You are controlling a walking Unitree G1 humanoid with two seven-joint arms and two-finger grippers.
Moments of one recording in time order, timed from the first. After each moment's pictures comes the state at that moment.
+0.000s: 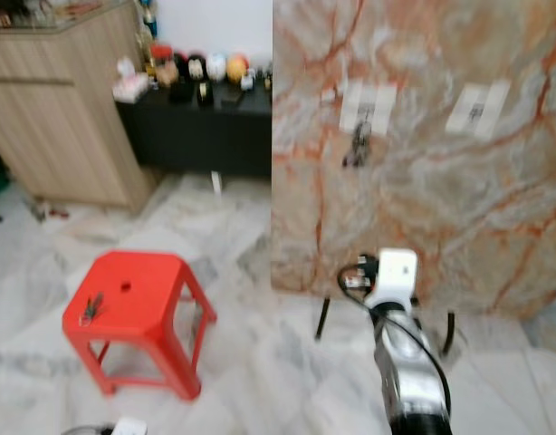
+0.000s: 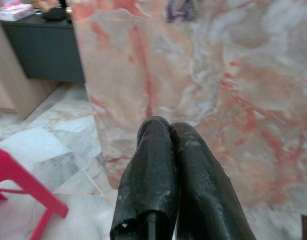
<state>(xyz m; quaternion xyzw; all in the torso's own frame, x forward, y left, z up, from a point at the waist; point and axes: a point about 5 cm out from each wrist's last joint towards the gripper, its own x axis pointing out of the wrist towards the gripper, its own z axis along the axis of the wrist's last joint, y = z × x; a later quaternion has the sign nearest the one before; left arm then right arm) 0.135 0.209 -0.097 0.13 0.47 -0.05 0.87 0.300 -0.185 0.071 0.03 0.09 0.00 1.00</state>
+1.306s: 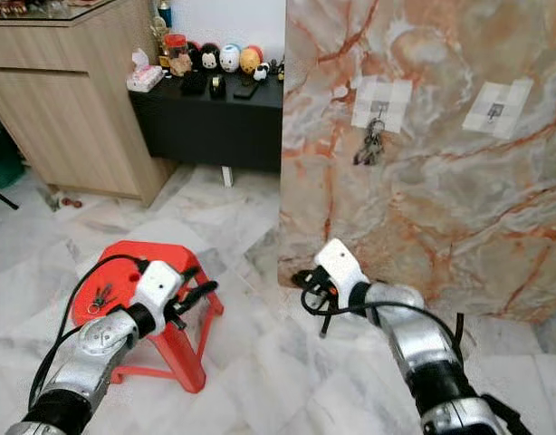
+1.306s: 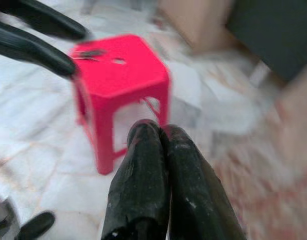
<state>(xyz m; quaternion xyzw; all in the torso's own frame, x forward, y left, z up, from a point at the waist) 0.301 0.161 0.068 0.15 0.07 -0.35 0.92 0.320 -0.146 0.104 -0.14 0.16 0.47 0.85</state>
